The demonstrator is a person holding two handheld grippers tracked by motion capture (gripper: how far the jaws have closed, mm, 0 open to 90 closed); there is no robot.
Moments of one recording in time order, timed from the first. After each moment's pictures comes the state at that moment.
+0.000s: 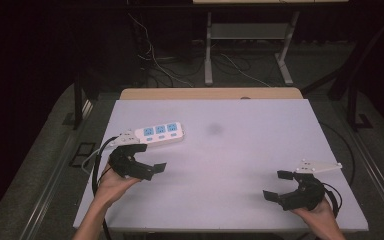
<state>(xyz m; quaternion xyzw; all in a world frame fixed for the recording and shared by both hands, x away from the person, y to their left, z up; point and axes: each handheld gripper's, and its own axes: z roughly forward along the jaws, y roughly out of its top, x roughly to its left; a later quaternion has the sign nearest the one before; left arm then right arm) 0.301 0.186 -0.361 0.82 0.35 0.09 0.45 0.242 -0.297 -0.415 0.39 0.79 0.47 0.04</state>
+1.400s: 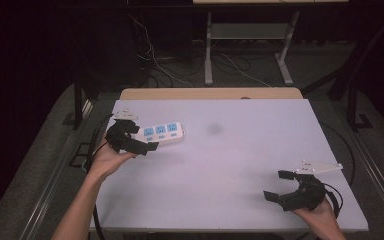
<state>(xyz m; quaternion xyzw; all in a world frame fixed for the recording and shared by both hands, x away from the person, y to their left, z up) 0.362 0.202 -0.345 0.84 0.38 0.11 0.39 0.241 -0.297 -0.414 0.39 0.79 0.47 0.05</state>
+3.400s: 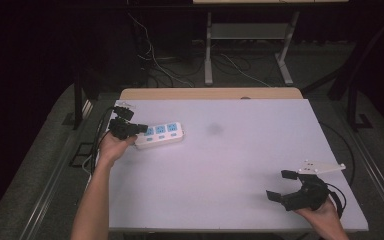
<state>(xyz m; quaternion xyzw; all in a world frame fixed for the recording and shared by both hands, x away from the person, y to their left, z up) 0.428 0.222 -0.386 0.80 0.47 0.10 0.36 0.241 -0.303 -0.414 0.39 0.80 0.46 0.06</state>
